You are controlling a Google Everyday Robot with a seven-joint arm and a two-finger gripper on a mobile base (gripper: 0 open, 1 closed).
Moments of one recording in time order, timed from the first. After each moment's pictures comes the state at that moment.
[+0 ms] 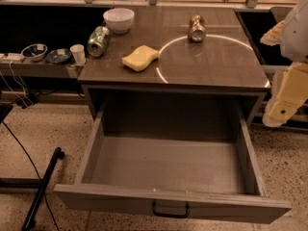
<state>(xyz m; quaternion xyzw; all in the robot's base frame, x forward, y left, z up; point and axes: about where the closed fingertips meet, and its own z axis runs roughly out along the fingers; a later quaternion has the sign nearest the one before) 0.438 -0.217 0.976 -0.60 0.78 -0.03 0.16</state>
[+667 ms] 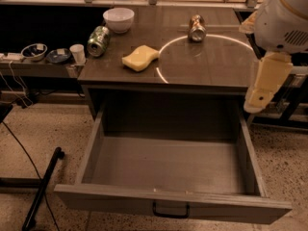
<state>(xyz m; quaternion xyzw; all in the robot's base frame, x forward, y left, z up) 0.469 -0.190 0.981 -0.64 0.75 -0.06 0.16</state>
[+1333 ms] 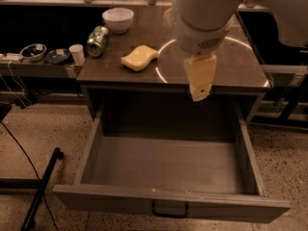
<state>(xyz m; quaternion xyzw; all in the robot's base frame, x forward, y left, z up) 0.512 -0.072 0.981 -0.77 0.58 -0.20 0.18</state>
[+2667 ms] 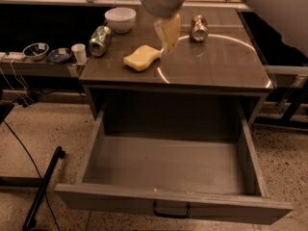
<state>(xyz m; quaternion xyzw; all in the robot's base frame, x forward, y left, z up) 0.628 0.004 1.008 -0.86 0.37 -0.24 0.26</state>
